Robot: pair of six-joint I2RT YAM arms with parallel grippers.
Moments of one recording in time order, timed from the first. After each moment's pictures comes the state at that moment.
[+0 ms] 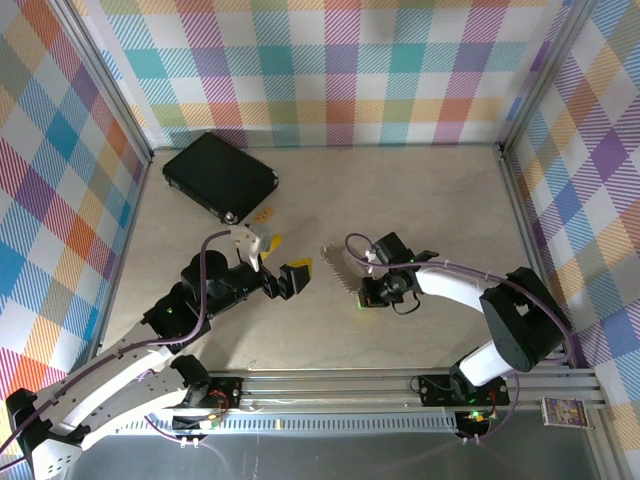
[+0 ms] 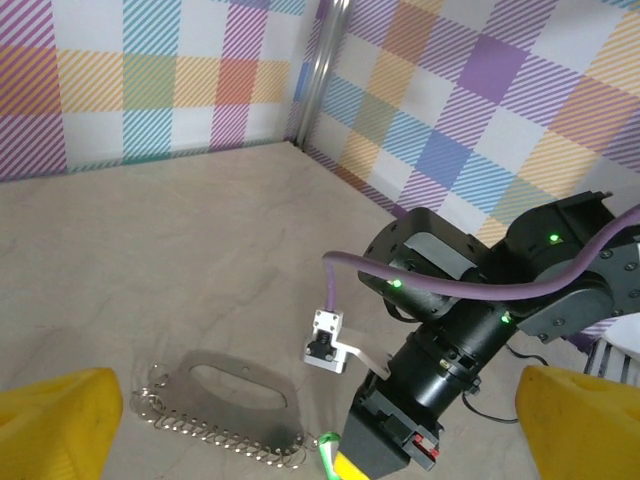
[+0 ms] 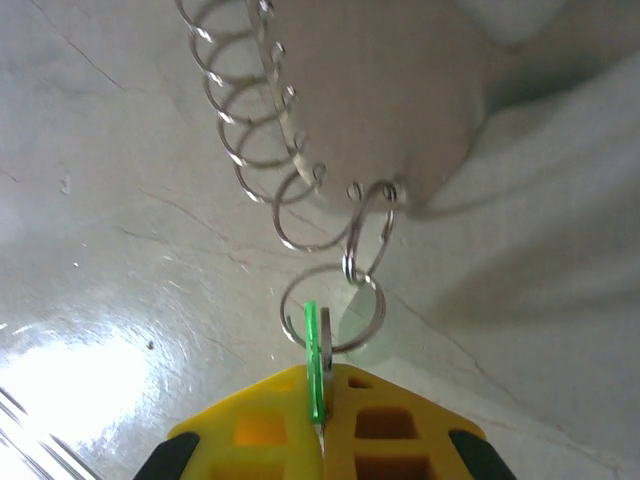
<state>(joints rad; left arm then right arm) -0.80 0.75 0.68 -0.08 0.05 -0.29 0.61 1.51 0.74 -0.45 -0.40 0.44</state>
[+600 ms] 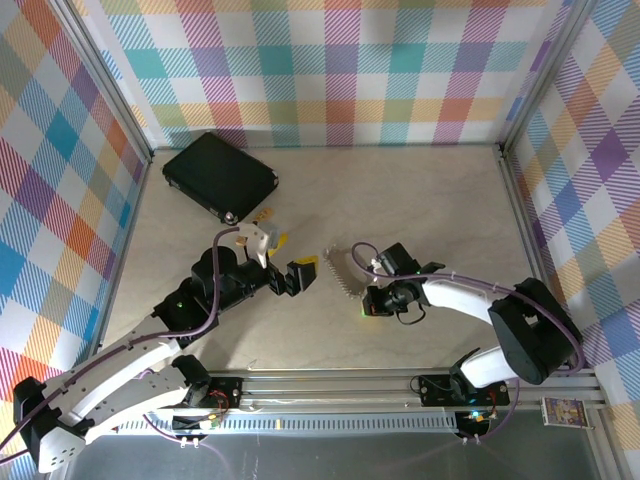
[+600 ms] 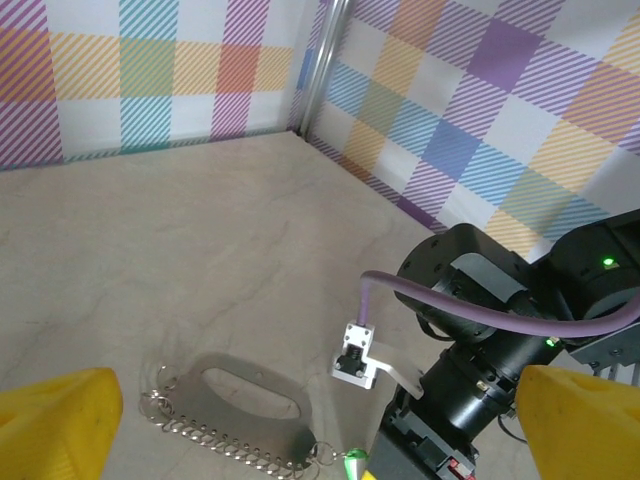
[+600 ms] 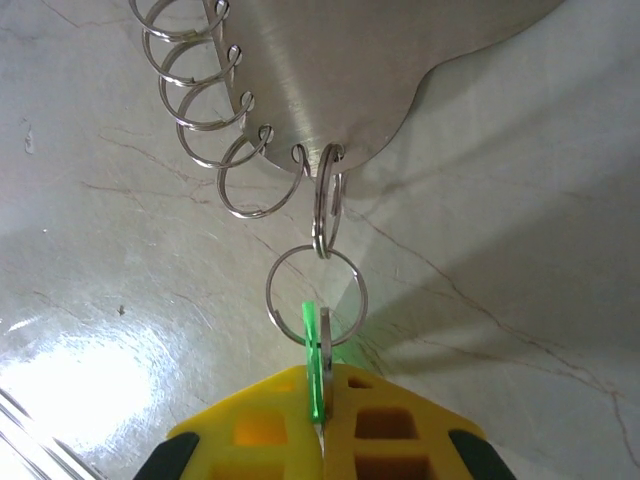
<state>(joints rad) -0.80 0.82 0.68 -0.03 0.05 -0.29 0.62 1.43 0.63 -0.40 -0.39 0.49</state>
